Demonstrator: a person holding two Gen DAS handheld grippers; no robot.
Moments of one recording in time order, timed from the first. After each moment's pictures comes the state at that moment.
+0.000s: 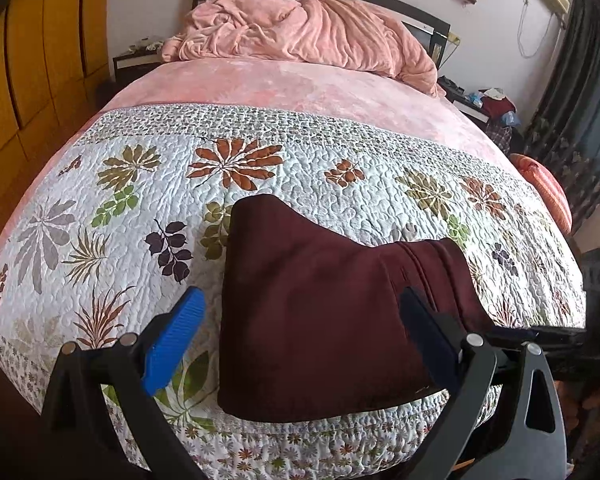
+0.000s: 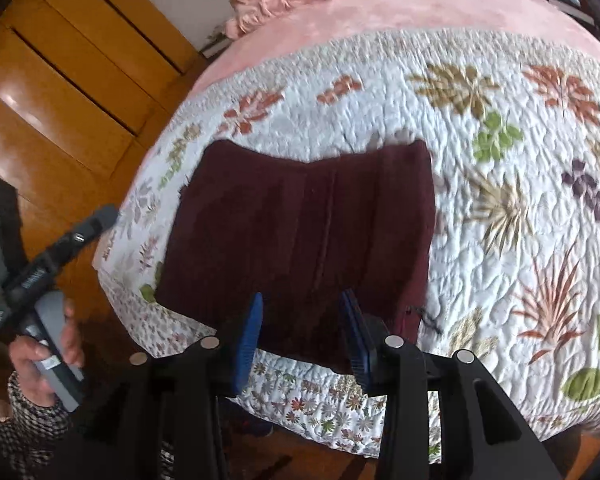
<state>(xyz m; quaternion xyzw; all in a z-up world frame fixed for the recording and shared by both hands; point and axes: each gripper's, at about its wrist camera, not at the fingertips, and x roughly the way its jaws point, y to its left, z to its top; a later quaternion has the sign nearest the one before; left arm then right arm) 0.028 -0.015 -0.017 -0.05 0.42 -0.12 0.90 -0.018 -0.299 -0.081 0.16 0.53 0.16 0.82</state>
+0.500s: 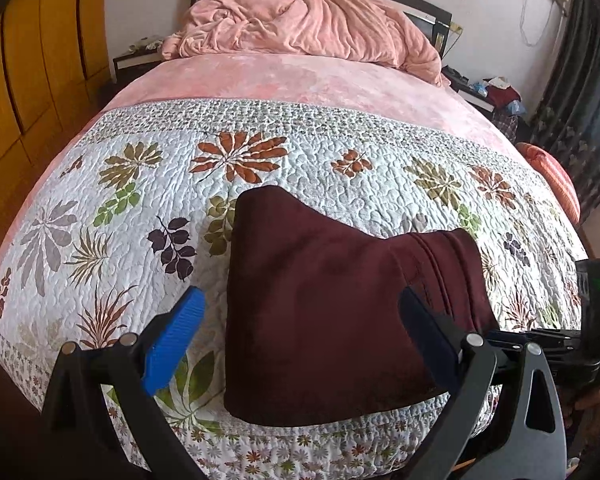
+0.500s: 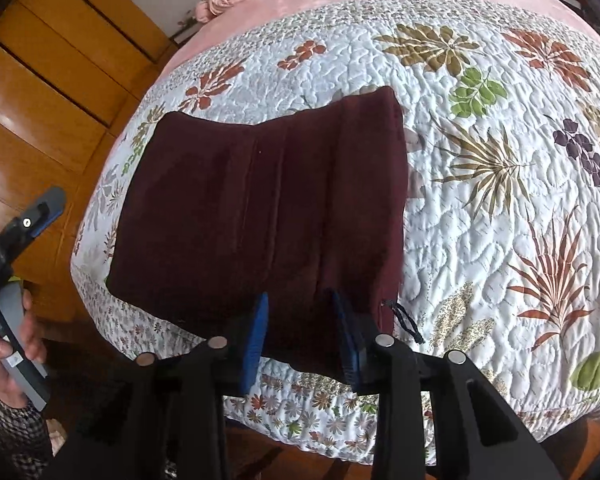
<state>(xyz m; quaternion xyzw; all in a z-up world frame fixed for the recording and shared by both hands) 0.033 -0.018 -0.028 -0.03 0.43 -0.11 0.89 -0.018 -0.308 -0.112 0.15 0.55 0.13 0.81</state>
